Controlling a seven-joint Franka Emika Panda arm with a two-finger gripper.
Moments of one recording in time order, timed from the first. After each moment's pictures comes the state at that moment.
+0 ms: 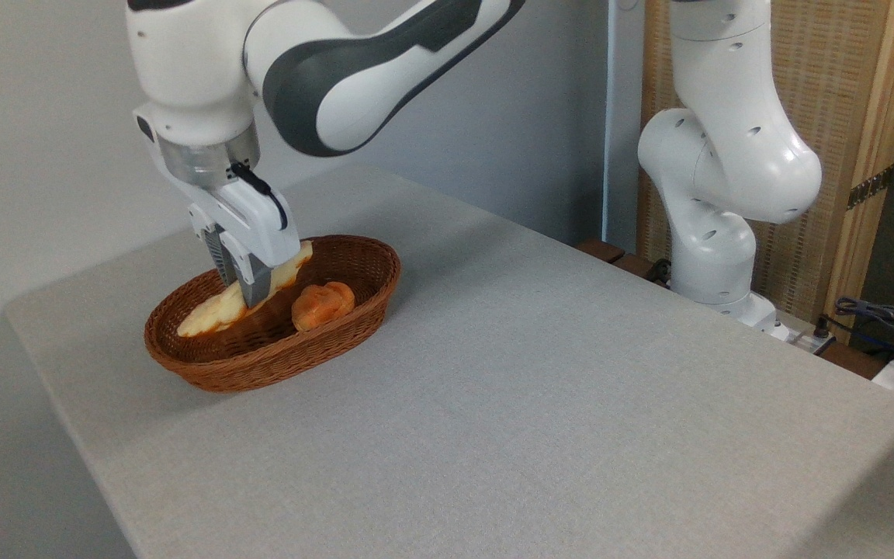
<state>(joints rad) -0.10 0.17 -0.13 -1.66 -0.33 1.88 0.54</state>
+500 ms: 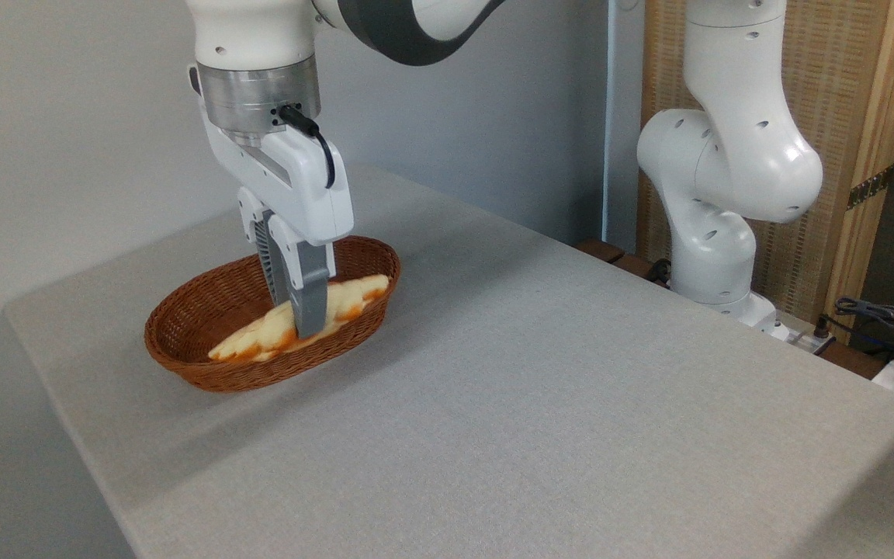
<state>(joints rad) -0.08 0.05 0.01 -1.66 -0.07 1.81 0.78</state>
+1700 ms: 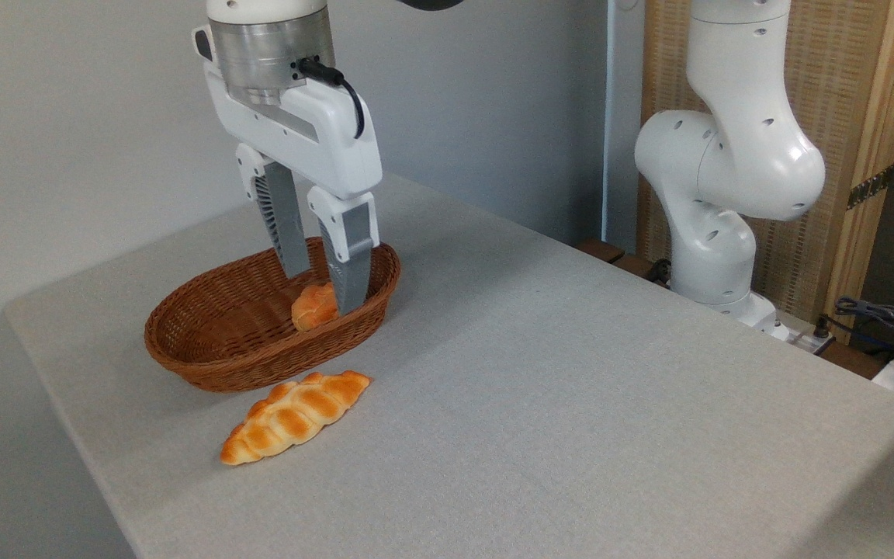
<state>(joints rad) 0.00 0.01 -0.06 -1.62 -0.07 1.67 0.68</state>
